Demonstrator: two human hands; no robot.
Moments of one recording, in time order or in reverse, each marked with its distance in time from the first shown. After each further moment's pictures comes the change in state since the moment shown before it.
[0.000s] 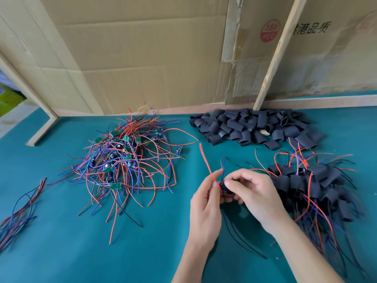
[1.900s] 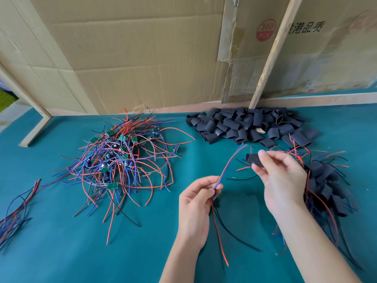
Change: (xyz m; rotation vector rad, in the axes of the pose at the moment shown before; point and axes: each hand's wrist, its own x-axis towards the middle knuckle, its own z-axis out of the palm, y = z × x) left_hand 0.006 0.001 -0.013 -0.406 0.055 -0.157; right_hand 0.025 -0.001 -0.025 0.575 0.655 0.016
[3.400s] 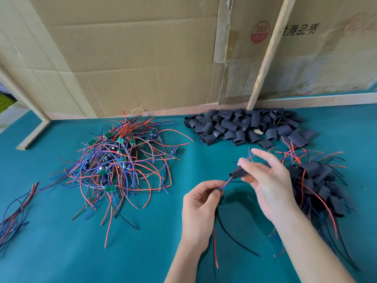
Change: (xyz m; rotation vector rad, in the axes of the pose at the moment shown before) left_hand -0.004 -0.007 0.004 0.401 -0.023 0.105; right_hand -0.008 0.001 -0.001 -0.087 -0.270 0.134
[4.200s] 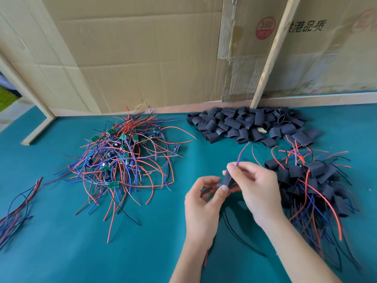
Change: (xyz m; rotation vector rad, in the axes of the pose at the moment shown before) left_hand -0.003 -0.001 0.002 -0.024 0.069 0.038; right_hand -0.019 0.022 0.017 -0.338 -0.127 -0.137
